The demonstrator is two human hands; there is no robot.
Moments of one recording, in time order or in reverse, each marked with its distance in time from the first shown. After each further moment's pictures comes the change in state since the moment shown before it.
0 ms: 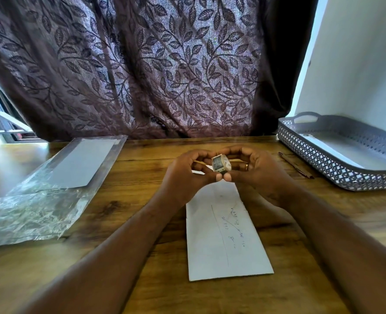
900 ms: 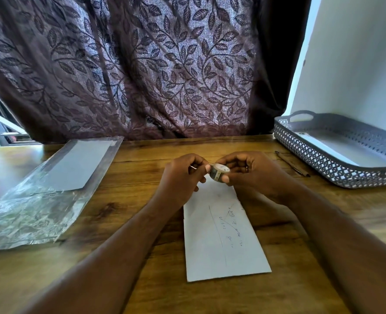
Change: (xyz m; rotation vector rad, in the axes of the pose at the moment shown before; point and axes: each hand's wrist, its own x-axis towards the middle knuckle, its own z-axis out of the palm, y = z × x) left_hand 0.001 -0.005 0.002 0.140 0.000 -0.045; right_hand -0.002 -0.002 -0.006 -0.206 -0.056 0.041
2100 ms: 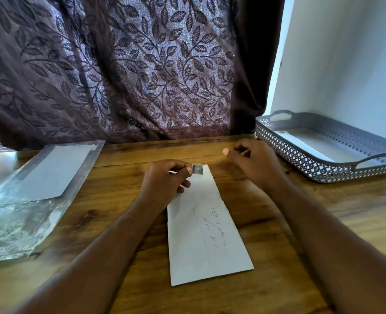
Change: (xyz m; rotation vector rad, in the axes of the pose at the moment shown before) left_hand -0.001 0.012 0.000 -0.150 0.022 -0.225; right_hand -0.002 0.000 -0.019 -0.467 0.492 0.040
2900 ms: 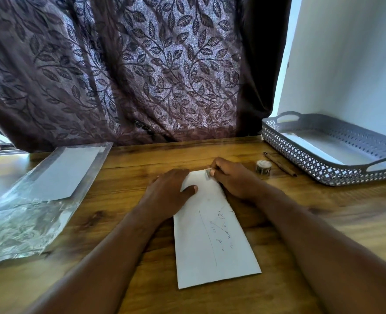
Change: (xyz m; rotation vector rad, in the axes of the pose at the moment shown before) left_hand 0.006 -0.024 -0.008 0.814 -0.209 0.113; right_hand 0.003 -0.002 0.043 -0.065 -0.476 -0.038
